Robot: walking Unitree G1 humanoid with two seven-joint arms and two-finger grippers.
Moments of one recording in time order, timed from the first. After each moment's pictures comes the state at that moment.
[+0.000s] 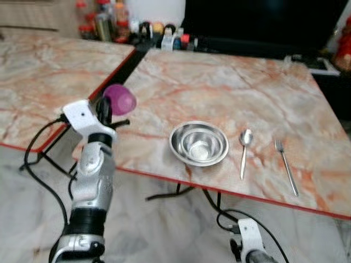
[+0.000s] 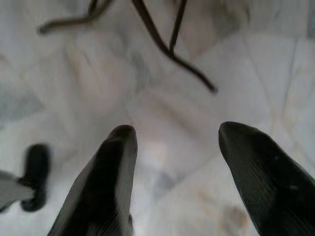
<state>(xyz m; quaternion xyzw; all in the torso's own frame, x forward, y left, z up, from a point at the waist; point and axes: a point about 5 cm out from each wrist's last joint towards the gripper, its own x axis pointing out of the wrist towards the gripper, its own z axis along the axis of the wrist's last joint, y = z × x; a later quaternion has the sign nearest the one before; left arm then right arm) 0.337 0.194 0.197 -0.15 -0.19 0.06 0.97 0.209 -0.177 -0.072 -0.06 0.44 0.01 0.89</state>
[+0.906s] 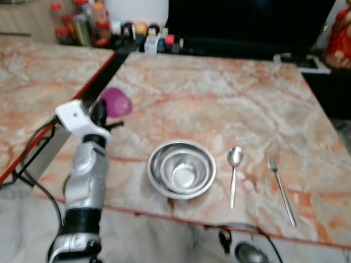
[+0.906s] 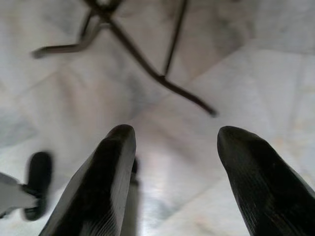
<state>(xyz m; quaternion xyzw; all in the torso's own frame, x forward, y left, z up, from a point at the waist) 0.343 0.169 0.188 -0.21 -0.13 -0.01 0.97 0.206 -0.176 -0.074 -0.06 0.45 0.01 0.89</state>
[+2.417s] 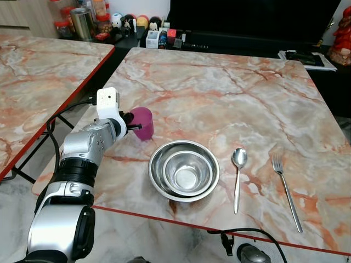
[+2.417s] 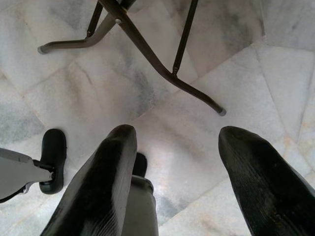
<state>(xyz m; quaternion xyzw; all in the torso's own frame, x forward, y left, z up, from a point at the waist) 0.391 0.164 0.197 -0.09 0.16 -0.07 0.98 0.209 -0.171 -0.073 -0.06 0.44 0.01 0.90</state>
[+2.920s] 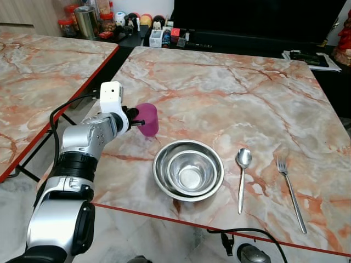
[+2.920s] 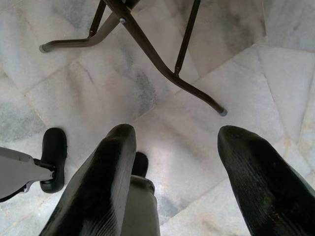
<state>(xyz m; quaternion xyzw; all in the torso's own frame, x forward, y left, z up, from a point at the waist) 0.385 0.153 0.209 -0.07 0.16 -0.14 0.97 0.209 -0.171 -0.073 -0.06 0.44 0.01 0.90</state>
